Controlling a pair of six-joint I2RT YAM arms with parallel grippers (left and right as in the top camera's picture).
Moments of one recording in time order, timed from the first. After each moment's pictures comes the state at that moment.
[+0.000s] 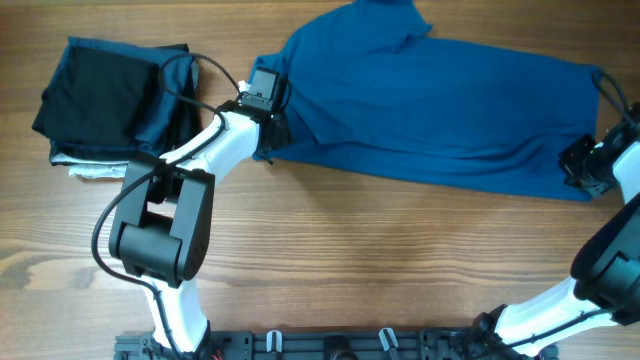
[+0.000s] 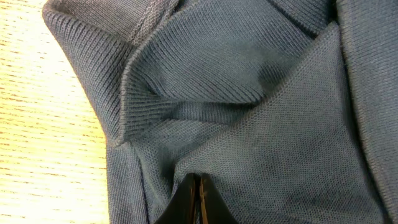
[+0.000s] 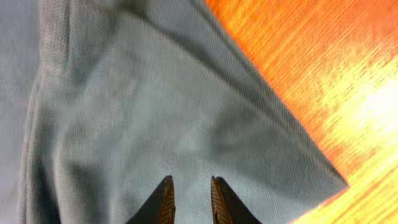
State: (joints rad) left arm -0.33 2.01 1.28 -0.48 -0.12 -0.52; right arm -0.61 1.86 1.17 -0.56 -0.05 0.35
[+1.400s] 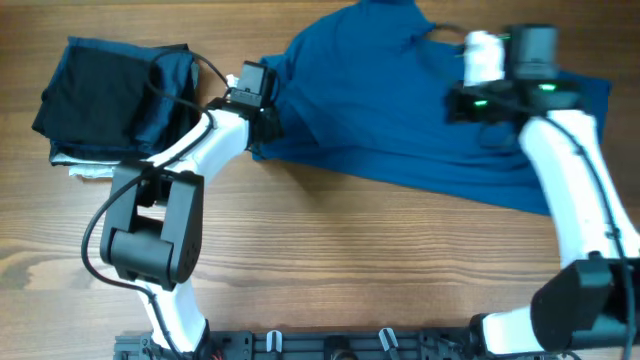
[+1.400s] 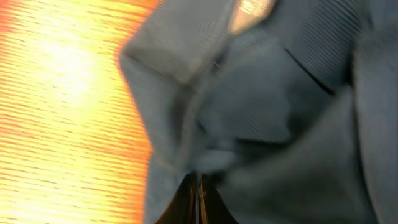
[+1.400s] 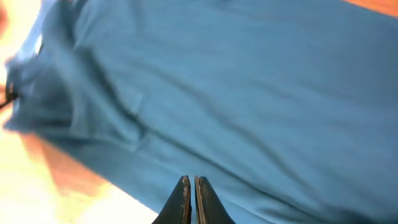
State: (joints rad) left arm -0.28 1.98 1.28 -0.46 -0.12 -0.52; right arm 0.06 1.64 1.40 -0.80 -0.24 -0.10
